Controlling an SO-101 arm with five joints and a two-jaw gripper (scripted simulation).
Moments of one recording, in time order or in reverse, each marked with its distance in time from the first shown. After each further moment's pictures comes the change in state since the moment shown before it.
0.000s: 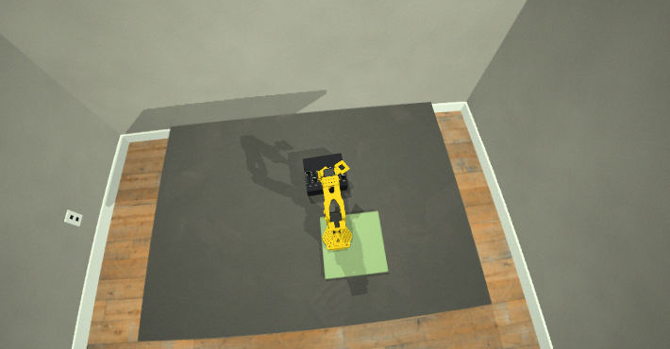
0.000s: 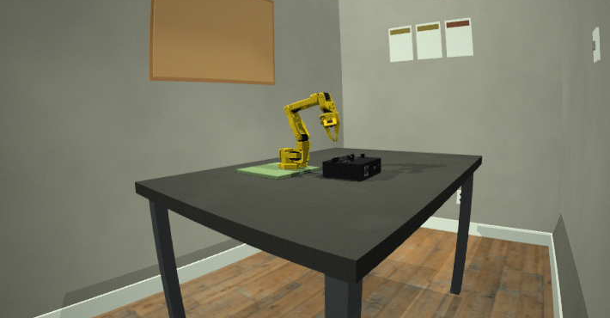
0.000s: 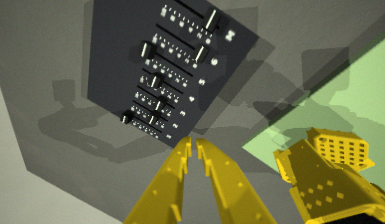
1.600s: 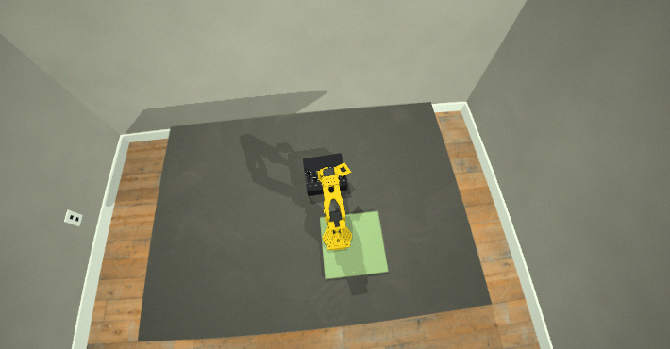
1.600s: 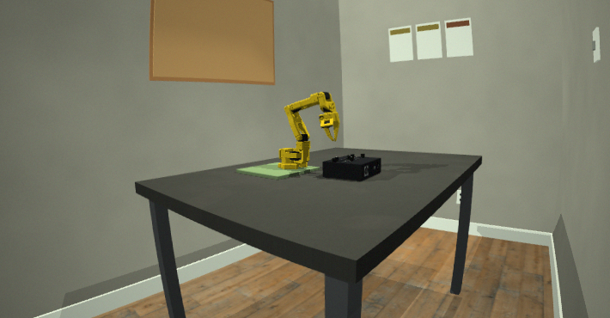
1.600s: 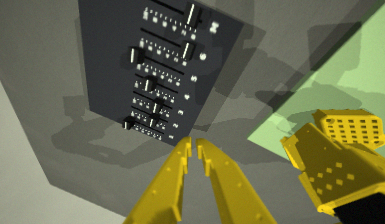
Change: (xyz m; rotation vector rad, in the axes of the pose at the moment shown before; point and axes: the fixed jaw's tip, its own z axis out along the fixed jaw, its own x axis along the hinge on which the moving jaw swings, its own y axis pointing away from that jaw) arm 0.002 -0.003 -0.001 0.030 0.017 0.136
